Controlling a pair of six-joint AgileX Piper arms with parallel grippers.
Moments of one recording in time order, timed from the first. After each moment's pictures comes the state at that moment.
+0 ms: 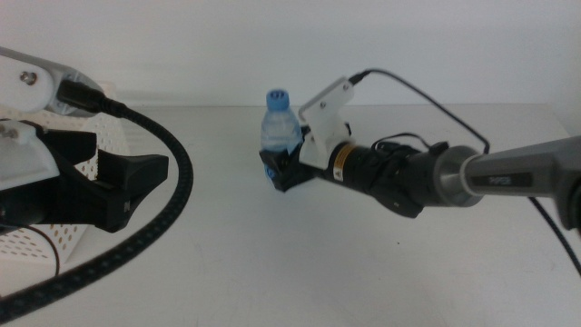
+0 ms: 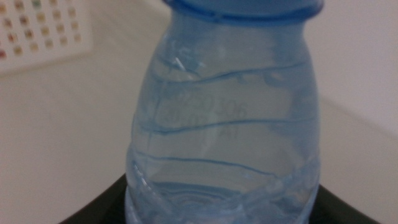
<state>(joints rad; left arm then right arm) -0.38 0.82 -0.74 -0.22 0.44 0.21 0.53 2.14 -1.30 -0.49 -0.53 0.31</state>
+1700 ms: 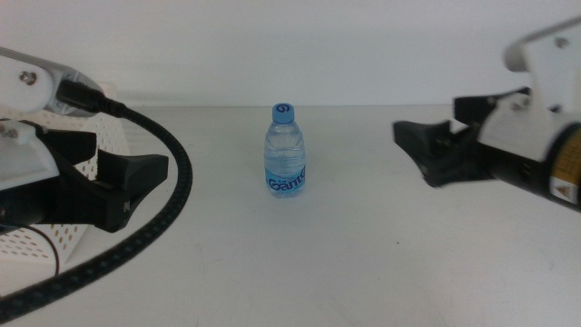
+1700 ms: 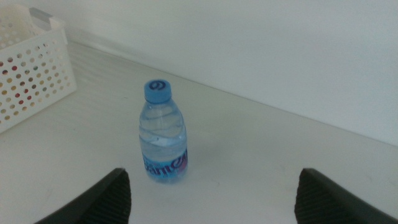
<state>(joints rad) -0.38 0.82 -0.74 -0.22 0.44 0.21 0.53 1.13 -0.76 -0.66 0.03 0.69</state>
